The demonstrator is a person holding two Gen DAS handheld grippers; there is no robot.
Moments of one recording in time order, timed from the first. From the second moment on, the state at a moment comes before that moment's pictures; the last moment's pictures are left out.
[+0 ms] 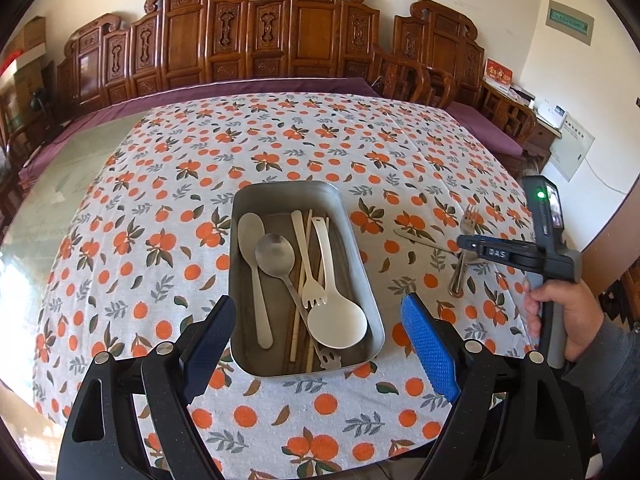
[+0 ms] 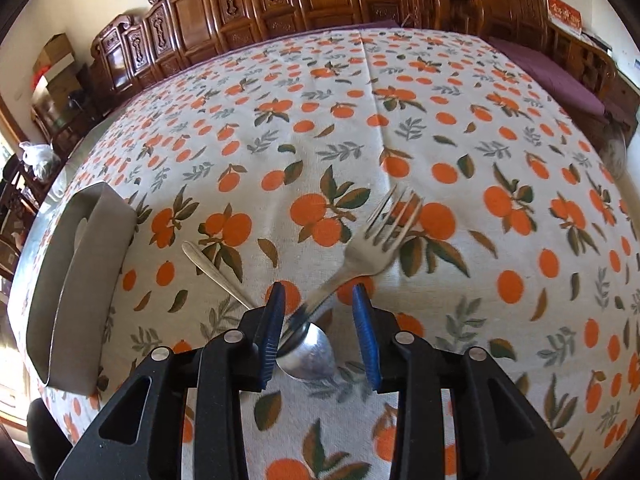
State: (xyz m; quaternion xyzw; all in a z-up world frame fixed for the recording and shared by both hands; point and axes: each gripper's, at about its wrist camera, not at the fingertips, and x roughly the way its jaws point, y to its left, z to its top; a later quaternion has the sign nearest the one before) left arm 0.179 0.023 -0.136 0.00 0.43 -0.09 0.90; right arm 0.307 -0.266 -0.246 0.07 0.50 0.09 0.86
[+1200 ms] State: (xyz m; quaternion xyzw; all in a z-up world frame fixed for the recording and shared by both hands) left arm 0.180 -0.032 -0.141 0.02 0.43 -0.12 0.89; right arm 0.275 -0.298 -0.181 0.00 0.46 0.07 0.88
